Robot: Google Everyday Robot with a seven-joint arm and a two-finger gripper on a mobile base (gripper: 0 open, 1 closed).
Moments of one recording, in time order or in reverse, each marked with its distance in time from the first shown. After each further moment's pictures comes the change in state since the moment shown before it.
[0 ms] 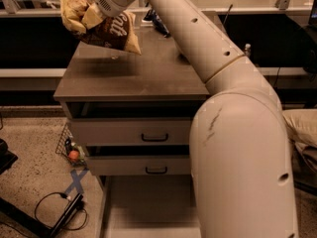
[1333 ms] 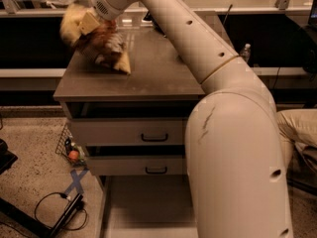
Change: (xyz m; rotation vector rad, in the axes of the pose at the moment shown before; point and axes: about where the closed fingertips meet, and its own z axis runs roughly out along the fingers) arm 0.002 0.006 0.015 -0.017 0.008 -0.003
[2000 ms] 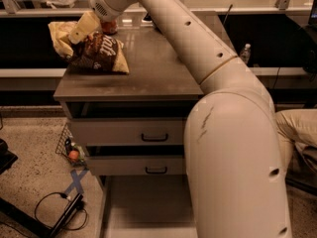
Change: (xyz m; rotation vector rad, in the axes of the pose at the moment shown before) arm 0.001 0.002 0.003 -0.004 0.002 0.000
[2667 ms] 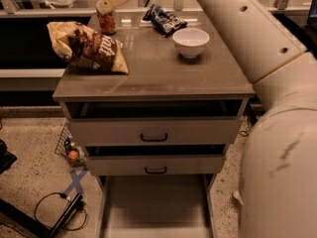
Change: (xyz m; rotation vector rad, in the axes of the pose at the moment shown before) arm 0.007 -0.060 -0.121 0.244 -0.048 0.132
